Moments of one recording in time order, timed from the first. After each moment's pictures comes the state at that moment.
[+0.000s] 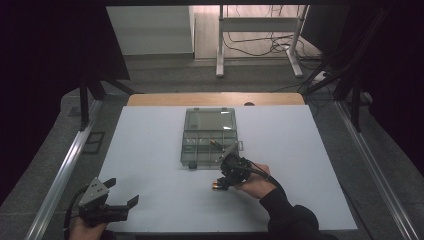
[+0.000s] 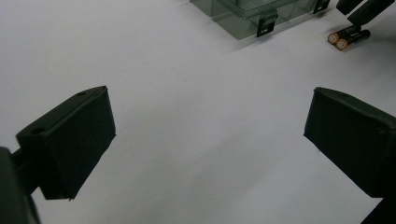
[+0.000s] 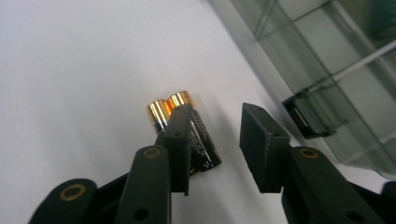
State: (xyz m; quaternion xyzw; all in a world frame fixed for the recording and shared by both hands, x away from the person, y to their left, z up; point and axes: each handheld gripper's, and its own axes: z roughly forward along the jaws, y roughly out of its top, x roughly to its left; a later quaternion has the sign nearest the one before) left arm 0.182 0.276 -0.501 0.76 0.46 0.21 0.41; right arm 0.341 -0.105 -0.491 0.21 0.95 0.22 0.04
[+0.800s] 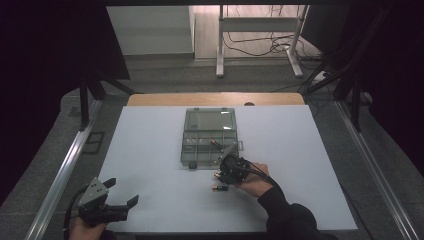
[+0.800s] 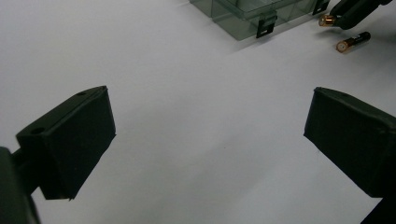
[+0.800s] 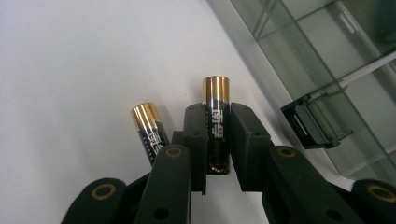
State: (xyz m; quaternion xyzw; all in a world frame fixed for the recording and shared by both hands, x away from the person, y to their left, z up) left arm 0.182 0.277 -0.502 0.76 0.46 0.21 0.42; right arm 0.344 -0.103 -0.496 0.20 0.95 0.22 0.05
